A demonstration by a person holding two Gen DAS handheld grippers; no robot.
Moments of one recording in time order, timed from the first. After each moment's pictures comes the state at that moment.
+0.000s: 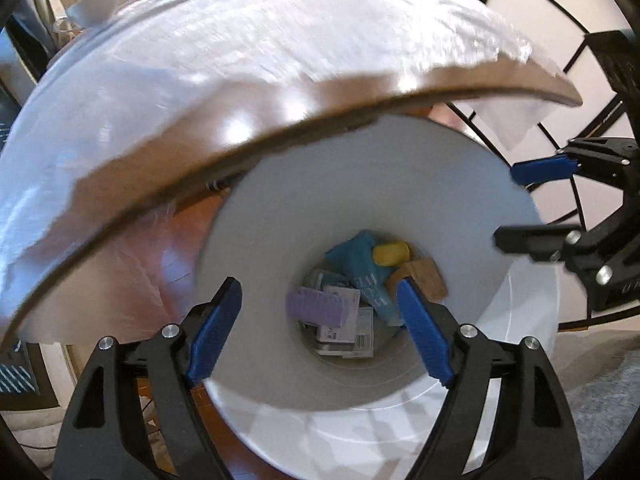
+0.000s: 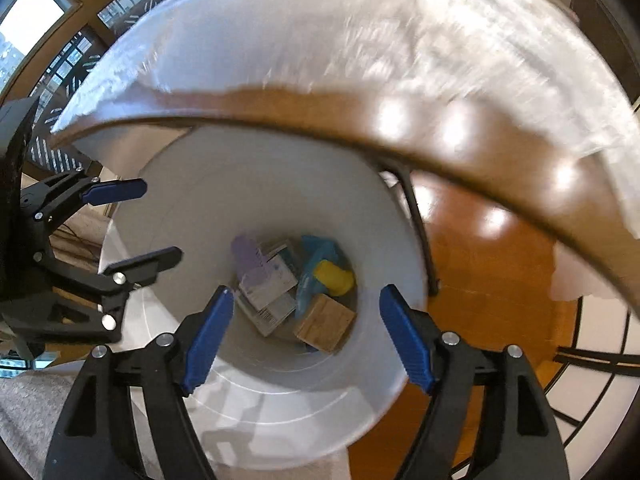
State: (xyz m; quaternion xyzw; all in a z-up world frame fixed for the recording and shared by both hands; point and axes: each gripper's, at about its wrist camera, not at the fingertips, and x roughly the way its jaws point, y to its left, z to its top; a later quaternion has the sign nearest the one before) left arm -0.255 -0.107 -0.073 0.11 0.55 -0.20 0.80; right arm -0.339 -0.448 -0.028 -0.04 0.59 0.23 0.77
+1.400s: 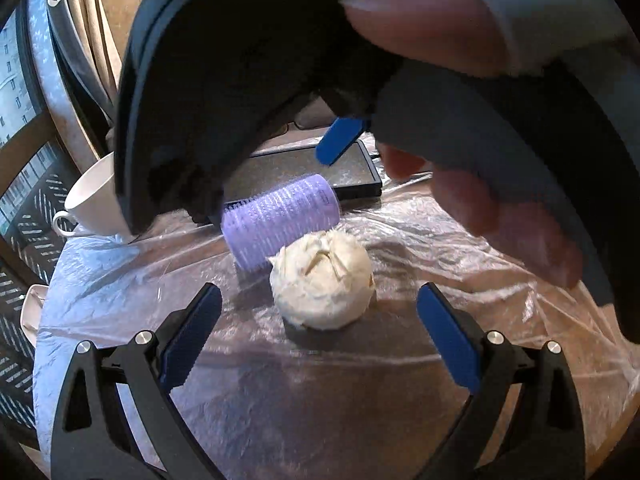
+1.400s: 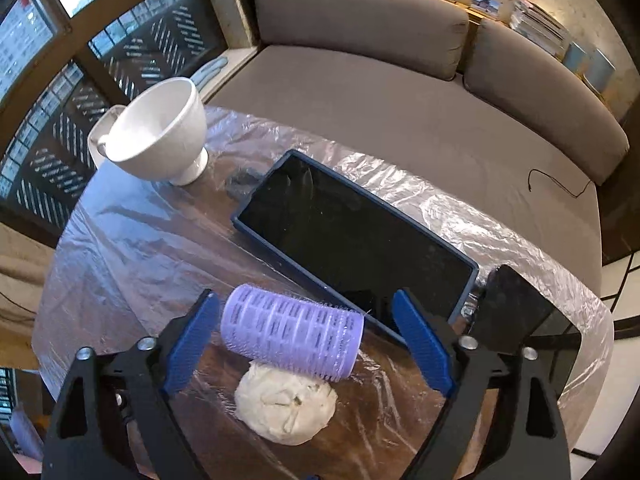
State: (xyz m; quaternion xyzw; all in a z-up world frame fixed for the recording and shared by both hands) left arm -0.014 -0.140 0.008 0.09 0.39 -0.09 0.91; right arm 0.032 -0.299 0.049 -0.12 0.56 0.29 0.76
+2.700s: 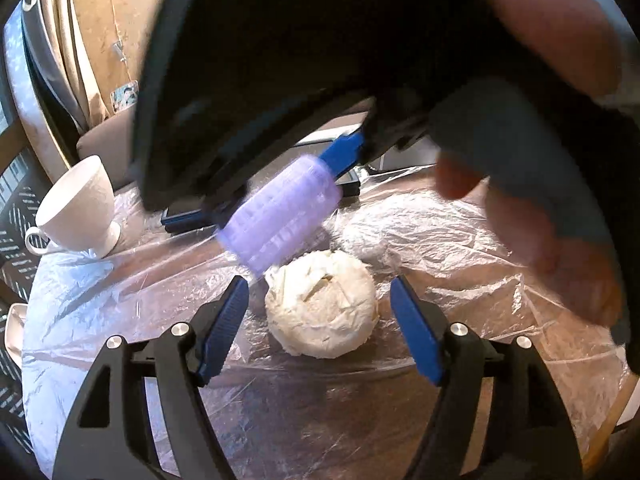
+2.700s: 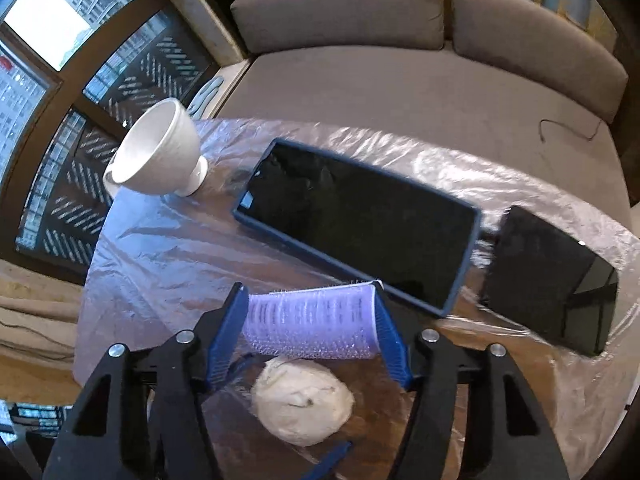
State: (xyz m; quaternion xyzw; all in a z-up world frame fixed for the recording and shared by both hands) left arm -0.001 -0.143 0.021 0.09 0.40 -0.16 0.90; right arm 0.027 -0.339 0.051 -0.01 0.58 0.28 0.77
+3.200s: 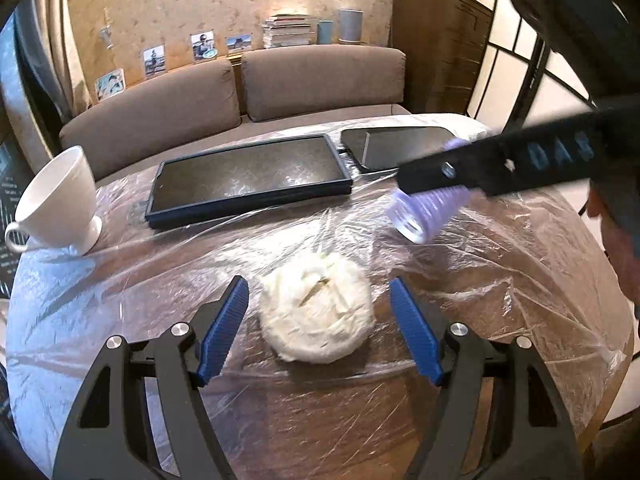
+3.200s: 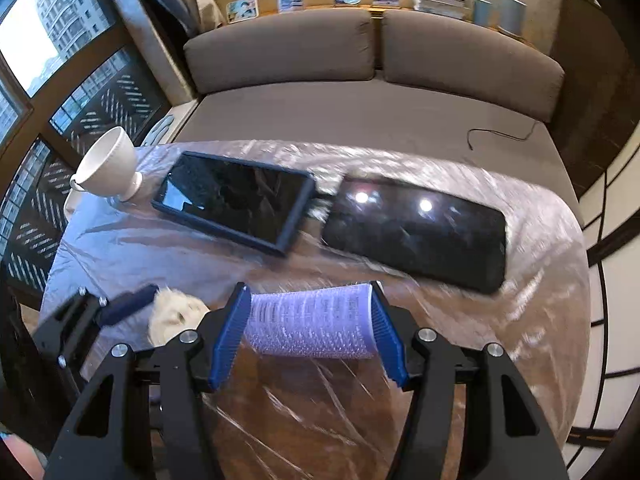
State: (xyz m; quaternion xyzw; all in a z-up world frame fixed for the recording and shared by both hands) left arm 0.017 -0.131 0.020 0.08 0.41 -0.19 0.89; right arm -0.010 -0.443 0.055 -0.01 0.52 0.20 0.83
